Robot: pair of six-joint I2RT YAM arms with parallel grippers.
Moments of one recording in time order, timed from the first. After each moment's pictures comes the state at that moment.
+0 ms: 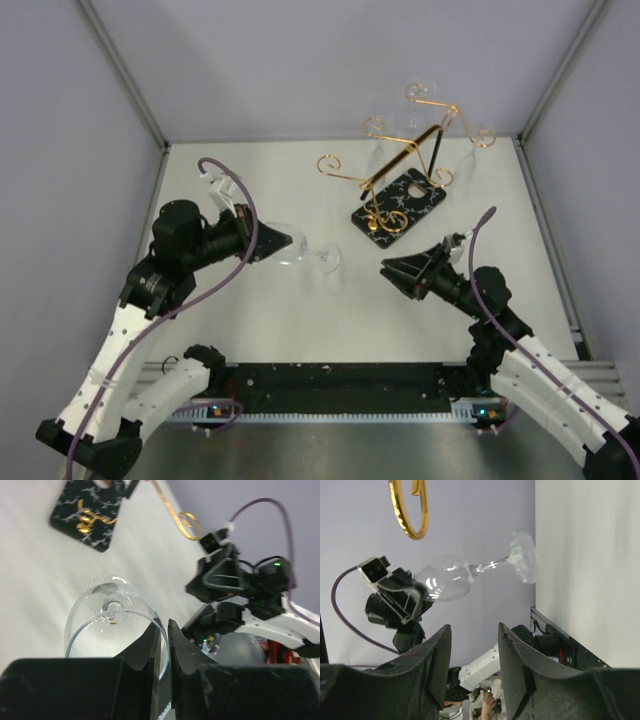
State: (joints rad) left arm -0.39 0.79 1.06 -0.48 0.59 -0.63; right arm 0.54 0.53 0.23 0.29 -0.35 1.60
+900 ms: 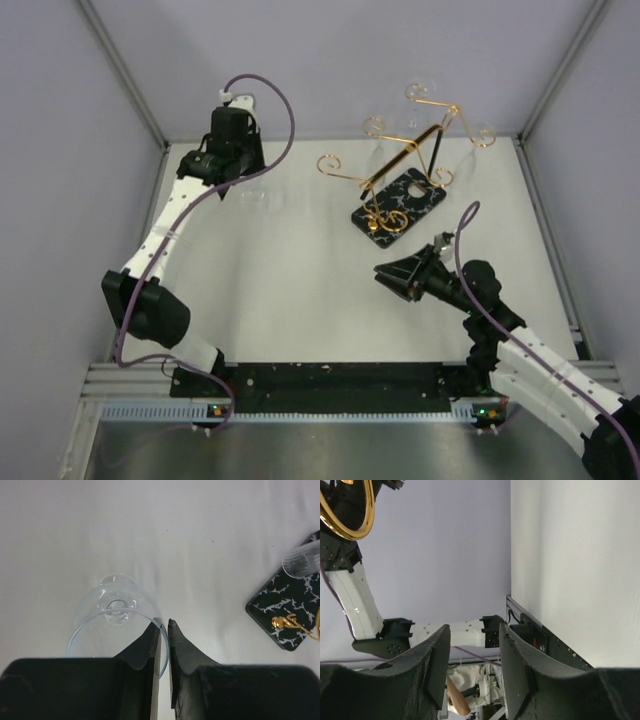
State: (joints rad) left arm -0.32 1.54 1.62 -0.63 -0.13 -0.26; right arm 0.54 0.63 0.26 0.27 -0.41 1.47
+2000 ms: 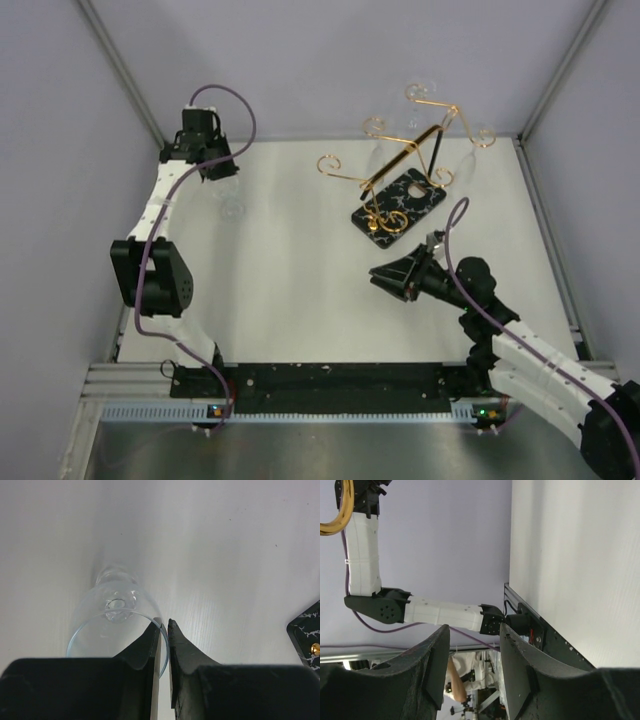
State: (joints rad) left arm -0.04 1.77 1.69 -0.68 0.03 -0.29; right arm 0.54 0.74 0.26 0.39 -0.49 1.45
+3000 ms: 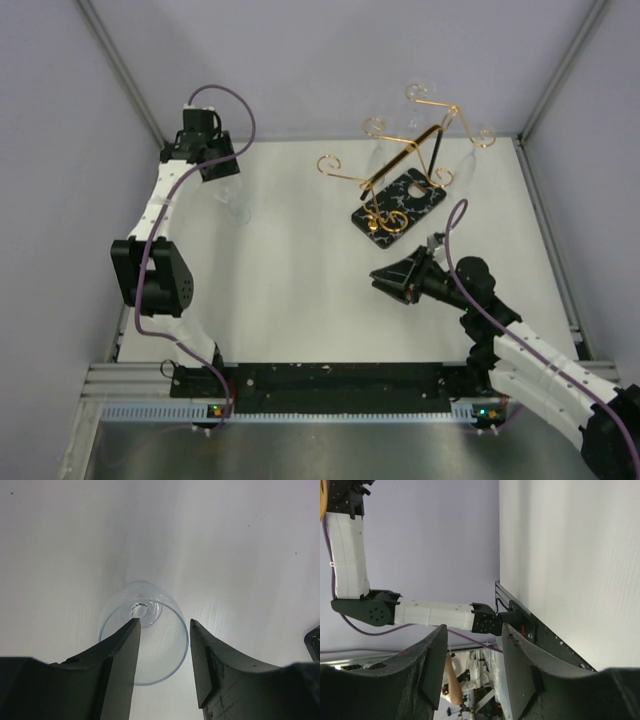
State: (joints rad) left arm -0.04 1.78 1.68 -0.67 -0.04 -0.28; right arm 0.54 0.71 0.27 0.30 -0.49 1.42
